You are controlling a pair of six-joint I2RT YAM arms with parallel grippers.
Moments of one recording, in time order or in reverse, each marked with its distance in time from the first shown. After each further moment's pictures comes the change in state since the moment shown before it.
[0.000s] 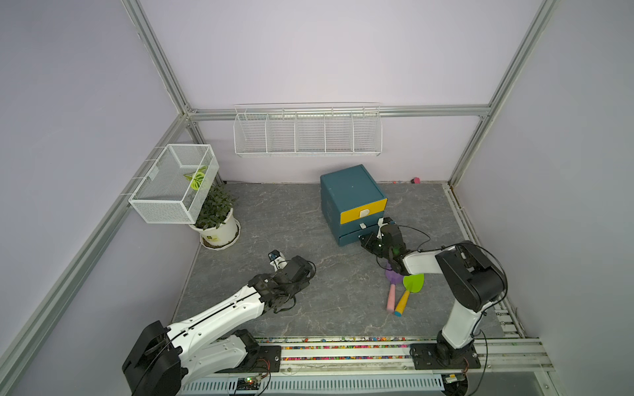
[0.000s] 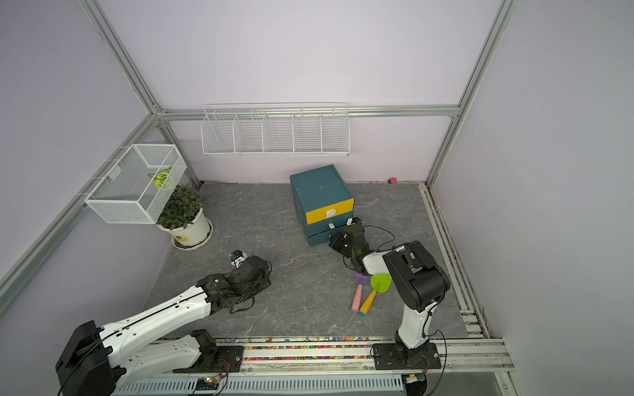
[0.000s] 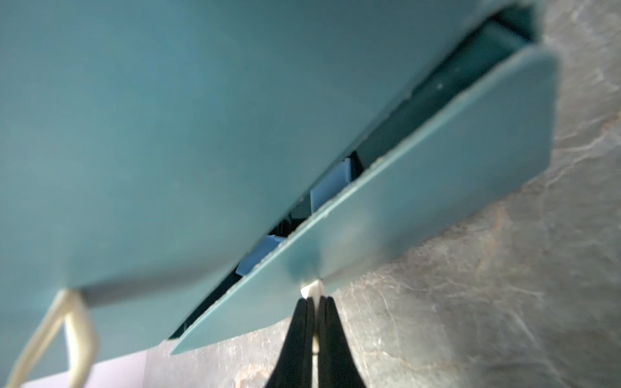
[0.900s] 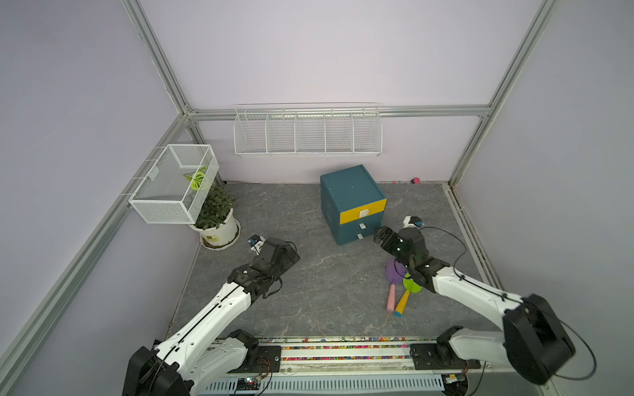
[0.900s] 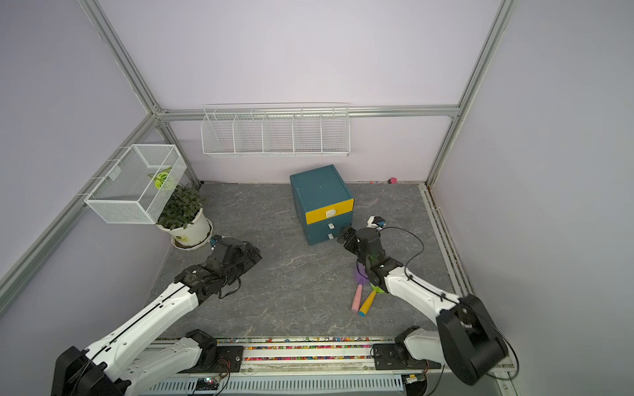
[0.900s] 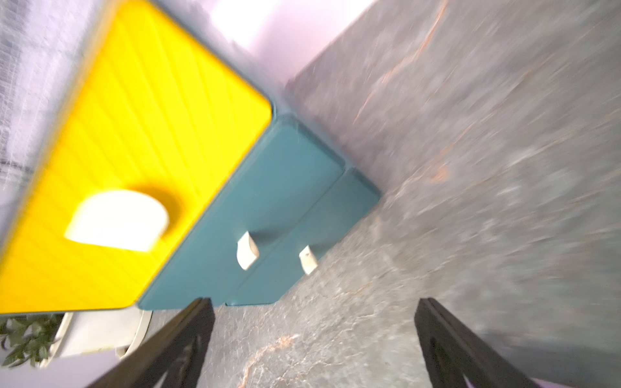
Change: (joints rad) left arm 0.341 -0.073 0.085 0.057 0.082 0.225; right arm 0.001 -0.614 -0.100 -0.472 0.362 -0.094
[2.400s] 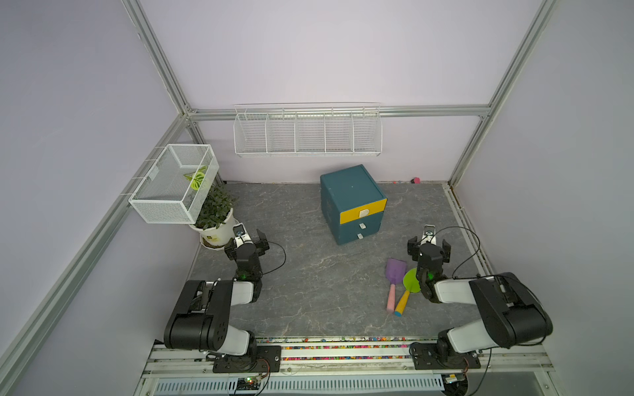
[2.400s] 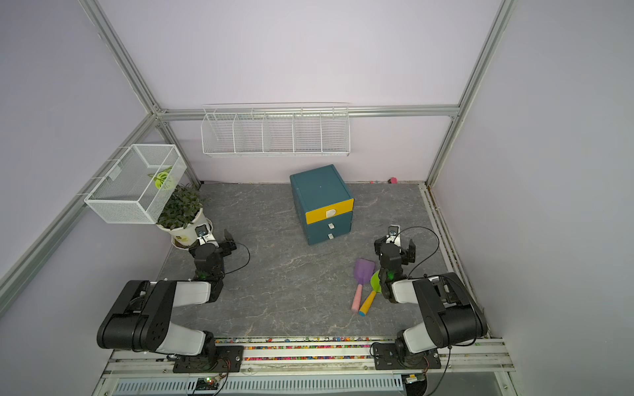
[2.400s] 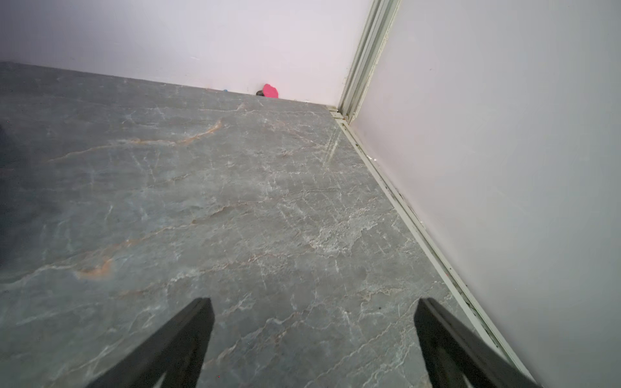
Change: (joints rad) left arm 0.394 0.509 -0.420 1.551 -0.162 0.918; right arm -0.244 0.279 -0.338 0.777 0.374 -0.928
